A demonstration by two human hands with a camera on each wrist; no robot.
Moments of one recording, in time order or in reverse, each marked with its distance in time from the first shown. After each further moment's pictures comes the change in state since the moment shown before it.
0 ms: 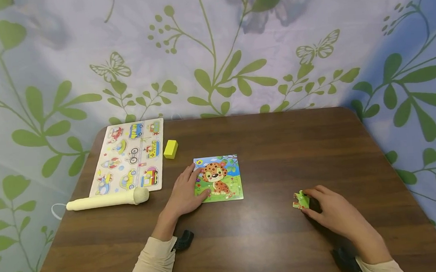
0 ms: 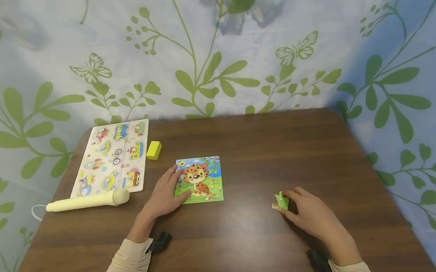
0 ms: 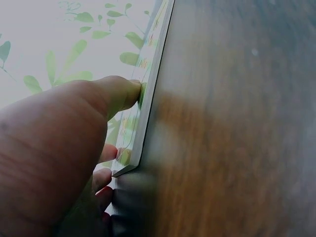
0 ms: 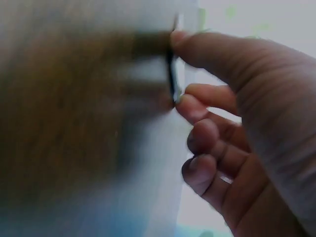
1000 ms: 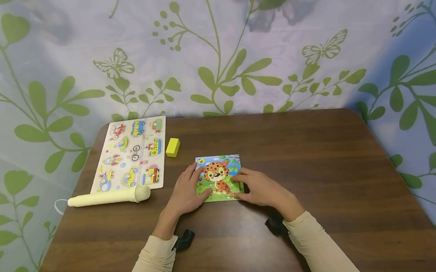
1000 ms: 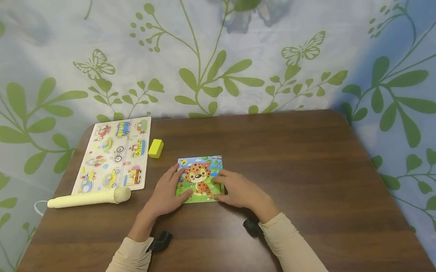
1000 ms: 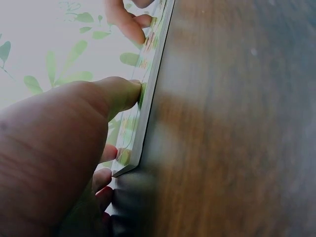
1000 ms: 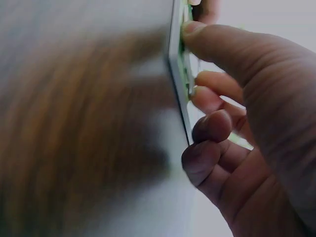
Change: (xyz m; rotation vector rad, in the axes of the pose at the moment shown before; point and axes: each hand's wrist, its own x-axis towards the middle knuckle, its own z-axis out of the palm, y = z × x) left_hand 0.002 -0.007 0.005 0.013 0.017 0.019; right_hand 0.133 -0.114 0.041 0.111 -0.127 -0.366
